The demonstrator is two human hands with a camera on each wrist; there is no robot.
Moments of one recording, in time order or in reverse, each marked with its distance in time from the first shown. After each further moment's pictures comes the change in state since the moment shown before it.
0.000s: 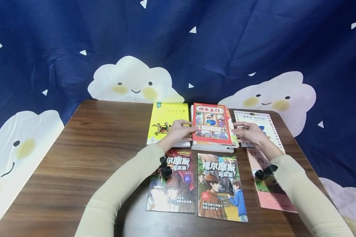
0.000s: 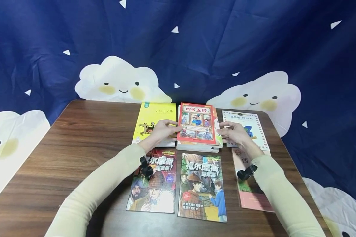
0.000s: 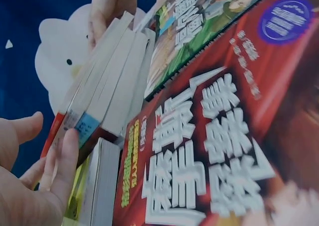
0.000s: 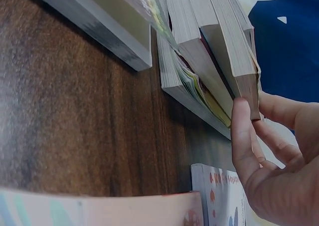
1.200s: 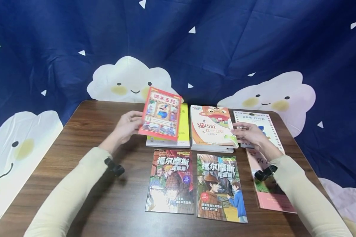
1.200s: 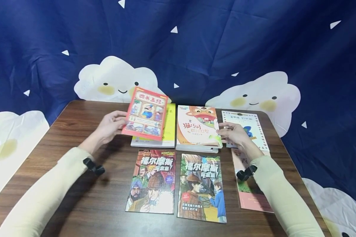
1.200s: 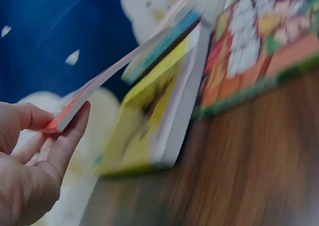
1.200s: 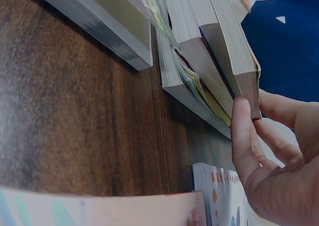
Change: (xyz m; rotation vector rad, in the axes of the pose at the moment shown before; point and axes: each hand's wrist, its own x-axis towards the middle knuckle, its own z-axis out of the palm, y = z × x) left_hand -0.058 0.018 -0.161 0.006 0.118 0.173; right_hand 0.002 0.003 0.001 0.024 -0.010 0.008
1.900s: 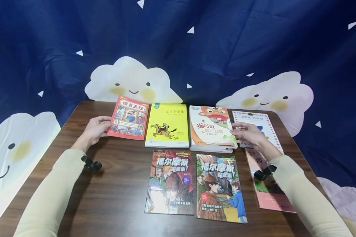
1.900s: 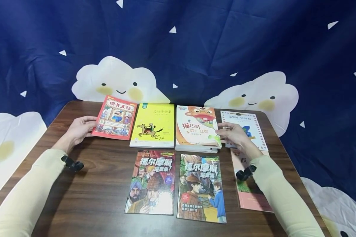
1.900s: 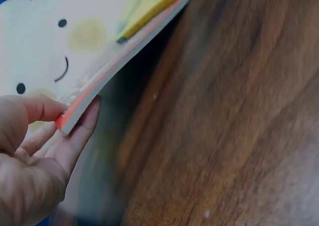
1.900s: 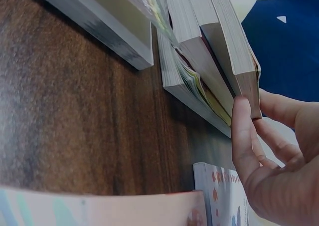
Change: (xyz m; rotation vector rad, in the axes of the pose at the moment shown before) left_hand 0.006 -0.031 -0.124 0.174 0.108 -0.099; right_hand -0.003 -0.002 0.002 -0.026 0.025 0.010
